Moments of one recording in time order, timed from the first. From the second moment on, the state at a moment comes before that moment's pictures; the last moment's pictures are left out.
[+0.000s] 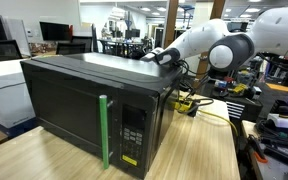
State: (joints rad) arm -0.42 1.38 -0.16 -0.63 -0.30 0.82 -0.50
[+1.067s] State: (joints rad) arm -0.46 1.47 -0.16 -0.42 -0.30 0.71 -0.49
